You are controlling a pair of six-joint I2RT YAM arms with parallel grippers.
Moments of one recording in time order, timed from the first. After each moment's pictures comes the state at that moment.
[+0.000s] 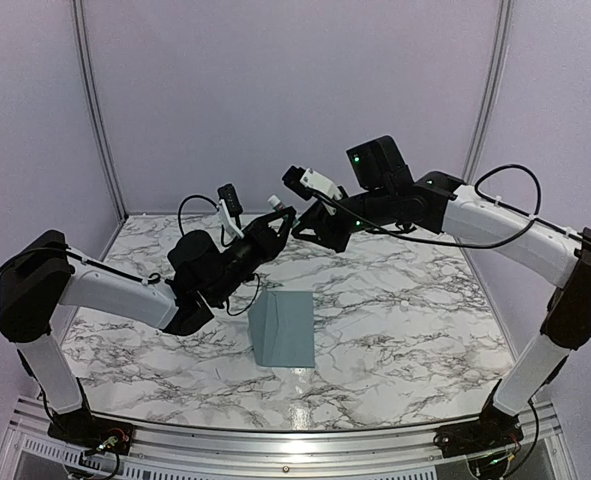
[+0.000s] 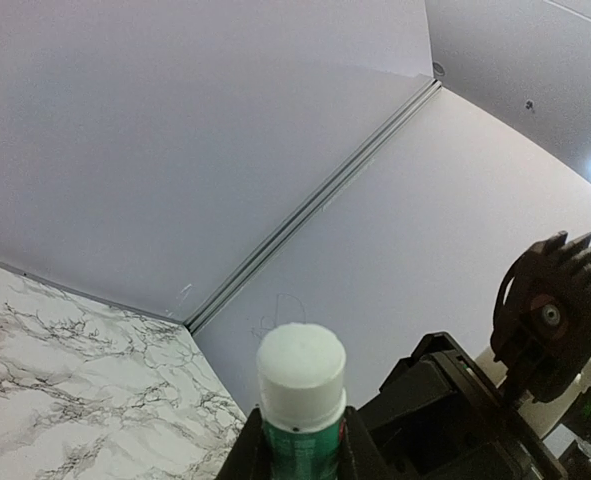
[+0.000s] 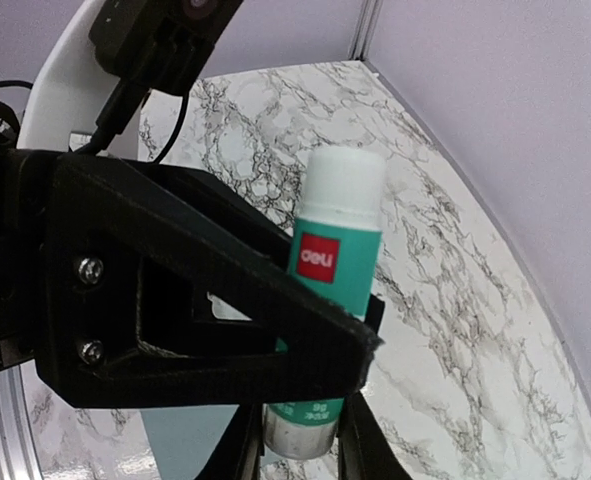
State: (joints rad) left arm -0.96 1.77 0.94 1.14 -0.20 -0.78; right arm 0.80 1.65 1.59 -0.54 -0.28 -0.31
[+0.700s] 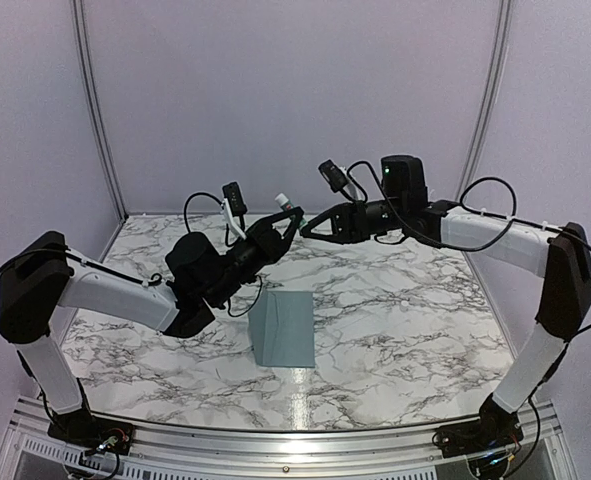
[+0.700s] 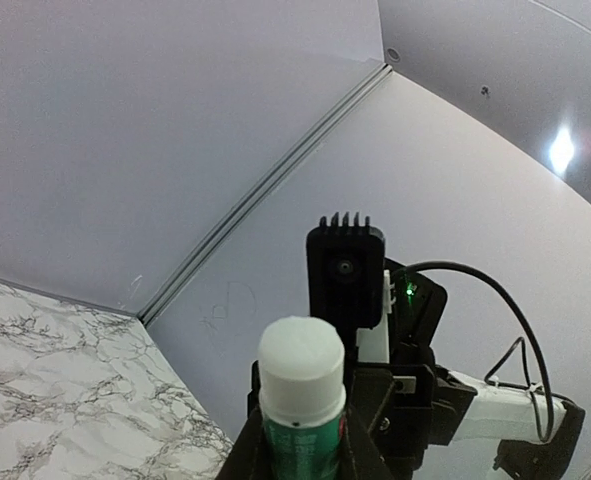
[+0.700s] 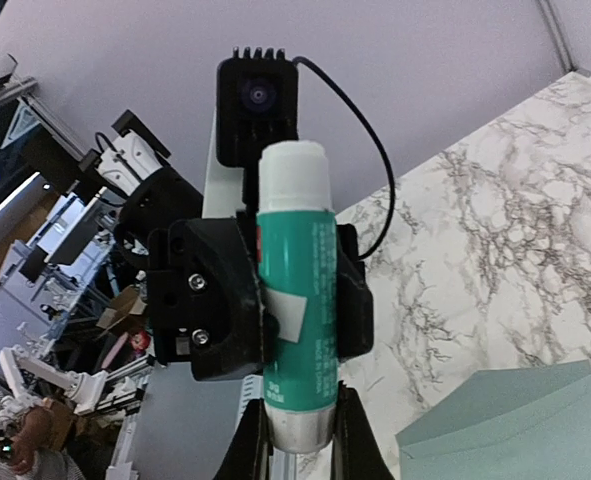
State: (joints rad) left arm -0.97 1.77 0.94 1.19 -0.12 -0.79; right arm 0.58 1.68 1.34 0.01 -1.17 0.35
